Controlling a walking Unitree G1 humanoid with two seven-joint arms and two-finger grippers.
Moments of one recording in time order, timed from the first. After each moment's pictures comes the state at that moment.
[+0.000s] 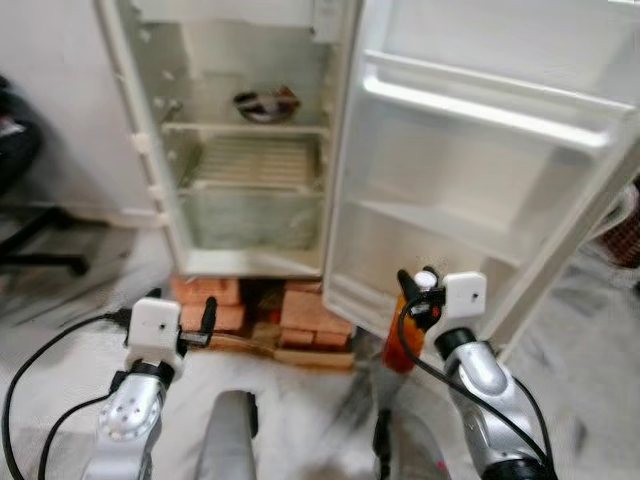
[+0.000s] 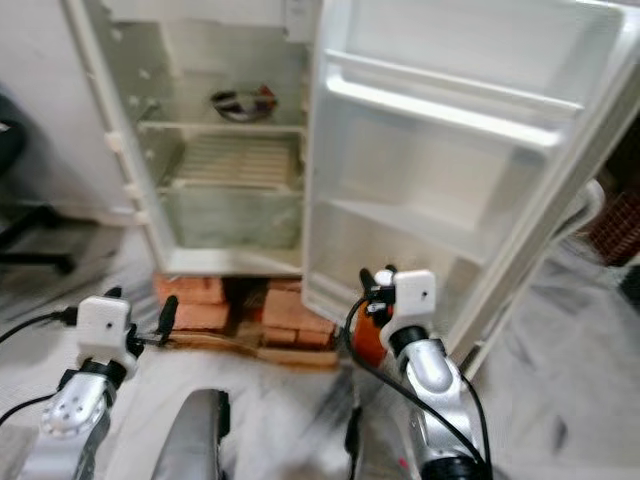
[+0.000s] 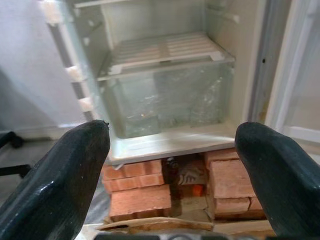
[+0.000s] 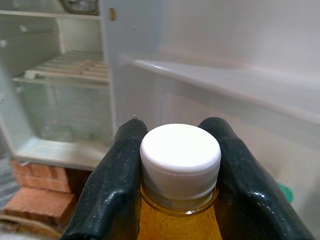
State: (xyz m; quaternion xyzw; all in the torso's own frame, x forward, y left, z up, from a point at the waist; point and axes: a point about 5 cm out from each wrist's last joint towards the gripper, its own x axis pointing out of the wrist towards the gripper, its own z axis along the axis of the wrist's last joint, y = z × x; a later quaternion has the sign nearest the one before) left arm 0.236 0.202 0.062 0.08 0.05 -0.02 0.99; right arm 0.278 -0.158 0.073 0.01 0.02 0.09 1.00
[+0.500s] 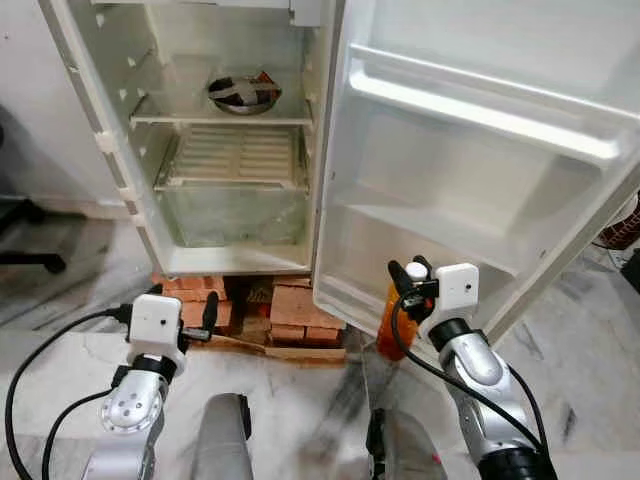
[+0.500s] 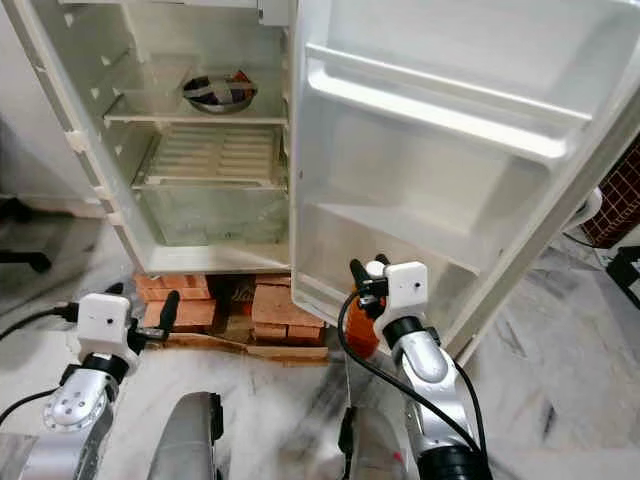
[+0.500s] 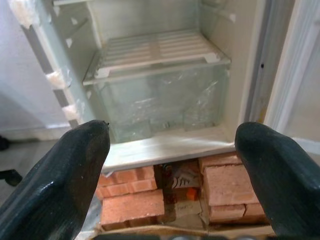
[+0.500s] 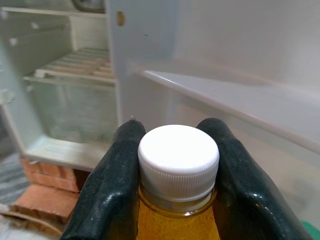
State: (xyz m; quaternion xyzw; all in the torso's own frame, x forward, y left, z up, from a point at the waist) left arm 0.236 0.199 0.063 0.08 0.05 -0.03 1.00; right arm 0.277 -0.146 0.074 0.00 0.02 0.15 0.99
